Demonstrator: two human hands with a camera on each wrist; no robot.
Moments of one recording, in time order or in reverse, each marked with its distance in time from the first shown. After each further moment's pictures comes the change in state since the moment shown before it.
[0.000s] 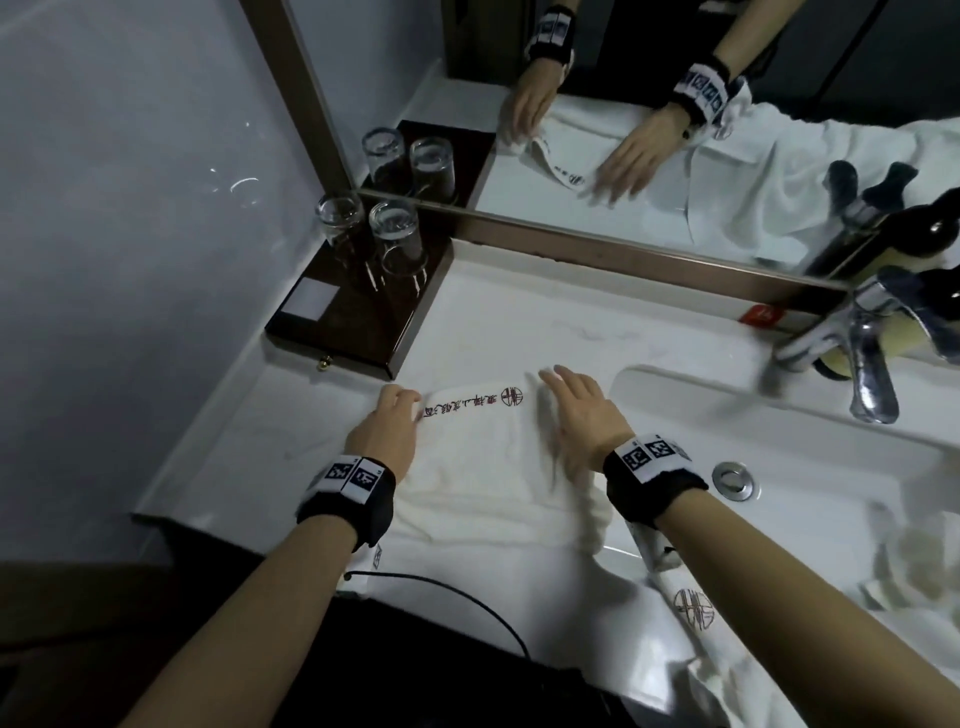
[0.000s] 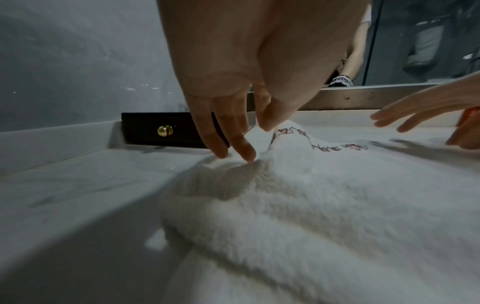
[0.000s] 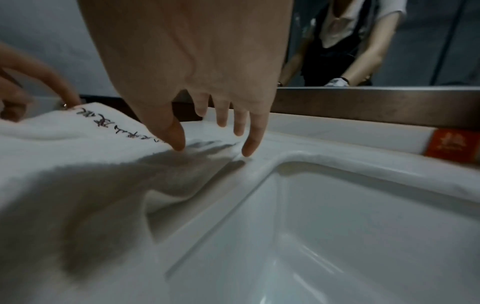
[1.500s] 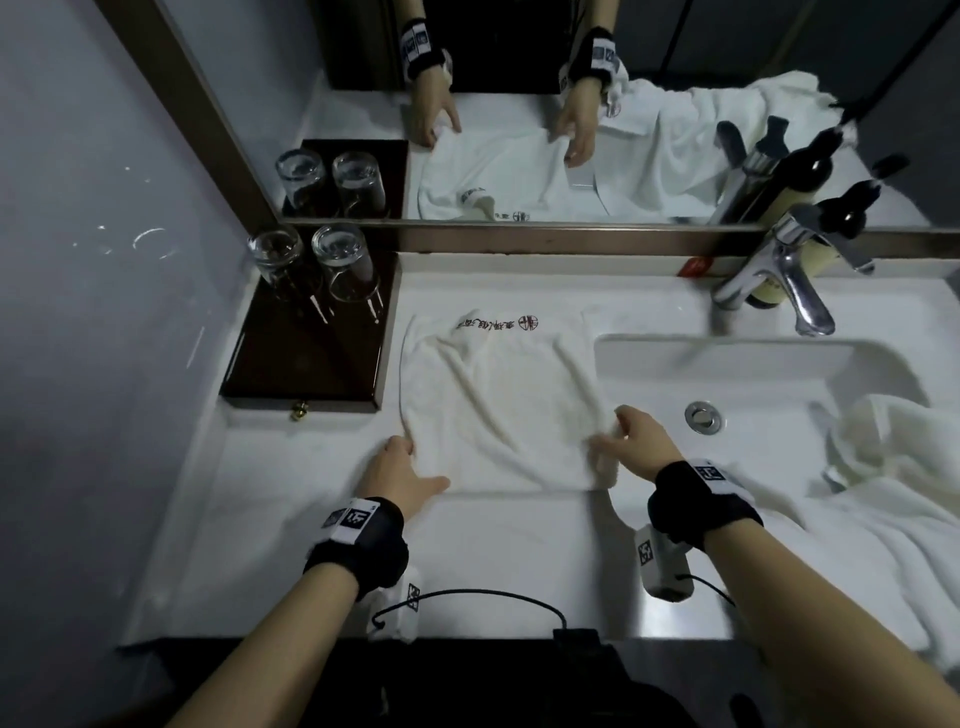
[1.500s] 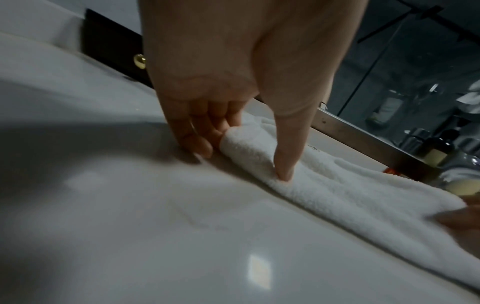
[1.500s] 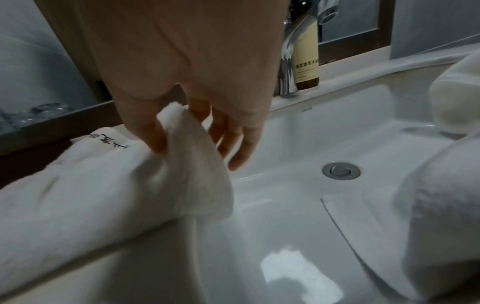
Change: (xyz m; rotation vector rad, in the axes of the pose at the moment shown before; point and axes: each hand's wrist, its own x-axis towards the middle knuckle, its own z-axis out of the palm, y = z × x) left_hand 0.021 -0.033 0.018 -0.261 -0.239 -0.023; right_hand -0.064 -0.004 0.020 0.577 0.248 0.620
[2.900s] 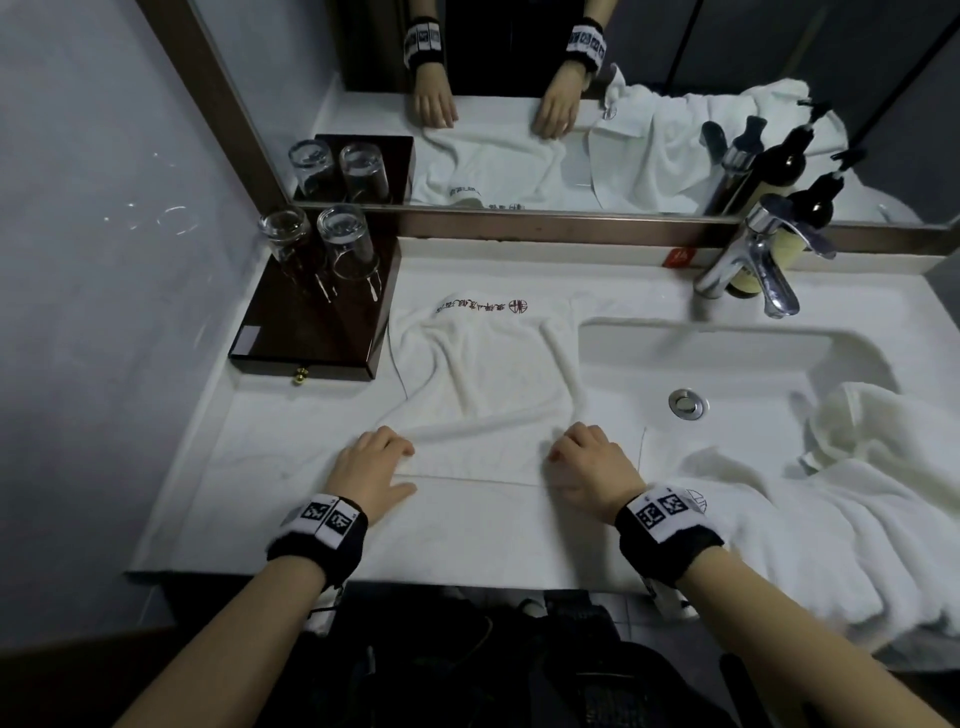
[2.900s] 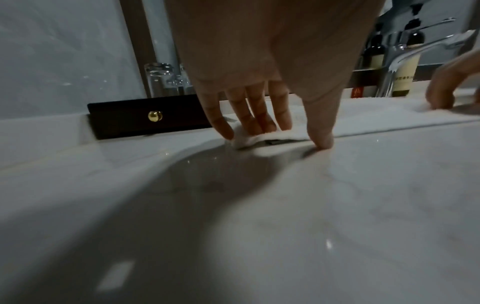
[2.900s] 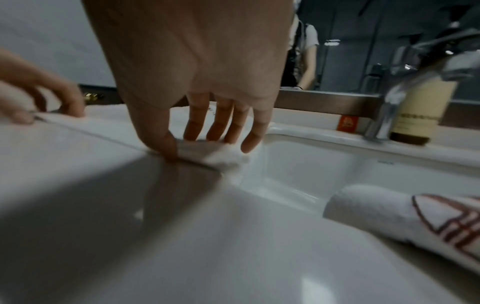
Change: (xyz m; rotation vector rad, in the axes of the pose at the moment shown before) left_hand -0.040 -0.043 0.004 0.466 0.073 0.488; right_hand -0.074 0.008 0.024 -0.638 -0.176 -0.413
